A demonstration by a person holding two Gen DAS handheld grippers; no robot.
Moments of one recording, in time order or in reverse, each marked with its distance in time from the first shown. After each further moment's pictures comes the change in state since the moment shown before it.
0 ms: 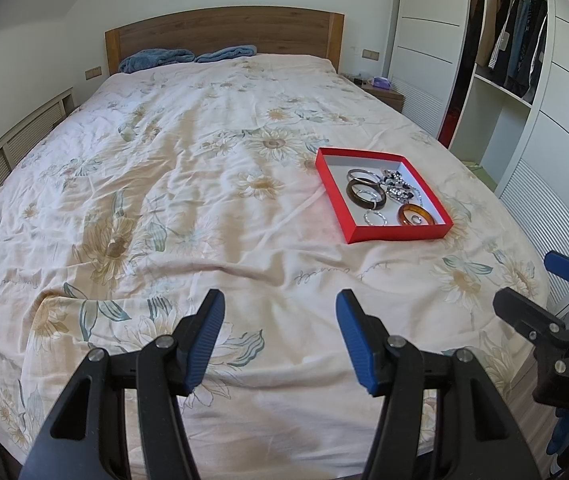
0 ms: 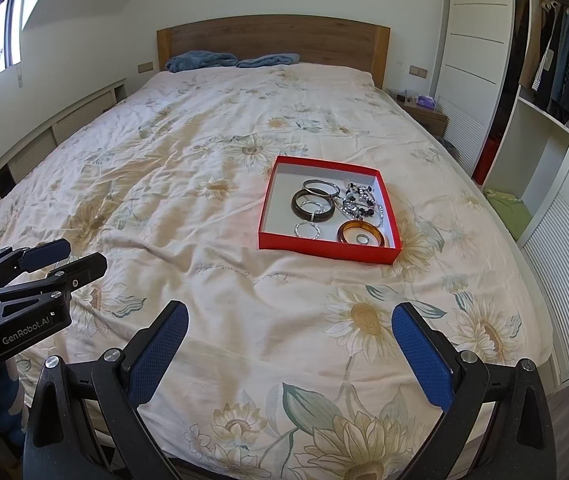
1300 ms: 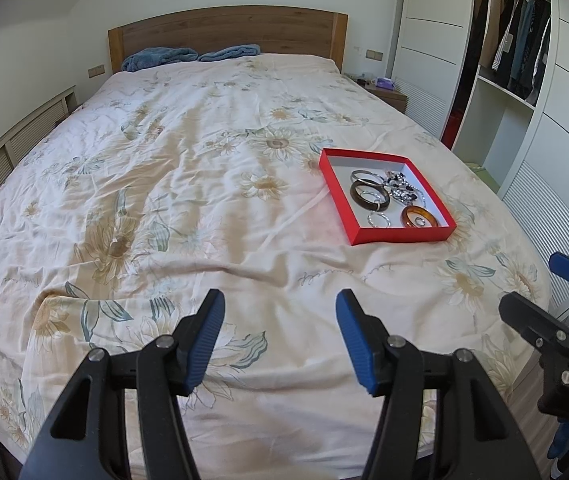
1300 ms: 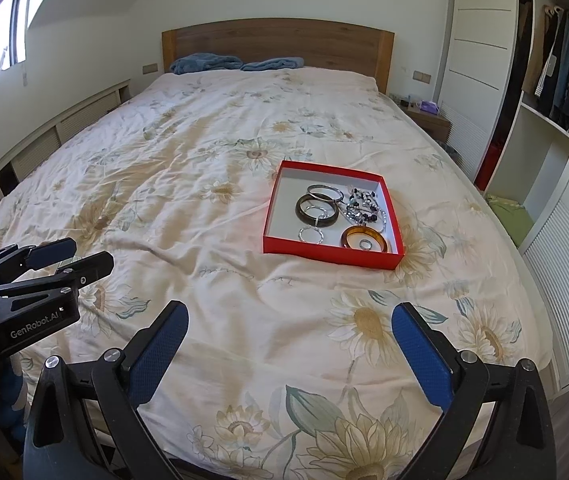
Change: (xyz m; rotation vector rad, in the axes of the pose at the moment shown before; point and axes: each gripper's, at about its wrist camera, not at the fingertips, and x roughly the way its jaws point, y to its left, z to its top) left arm 0.000 0.002 0.001 -0.002 -0.003 -0.002; right arm -0.004 0.006 0.006 -0.011 -0.009 0.002
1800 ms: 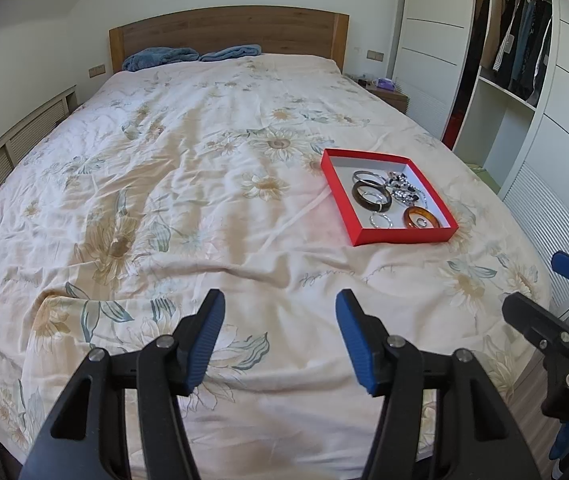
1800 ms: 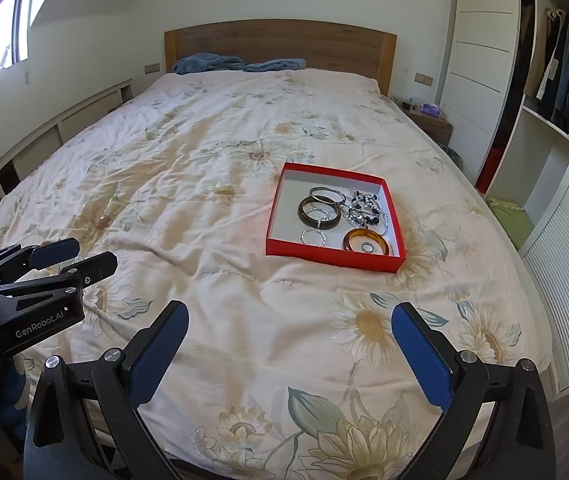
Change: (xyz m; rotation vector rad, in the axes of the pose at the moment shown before) left arm 0.001 0.002 -0.001 0.000 -0.001 0.001; right arm 0.000 0.002 0.001 -0.003 -0.002 0.000
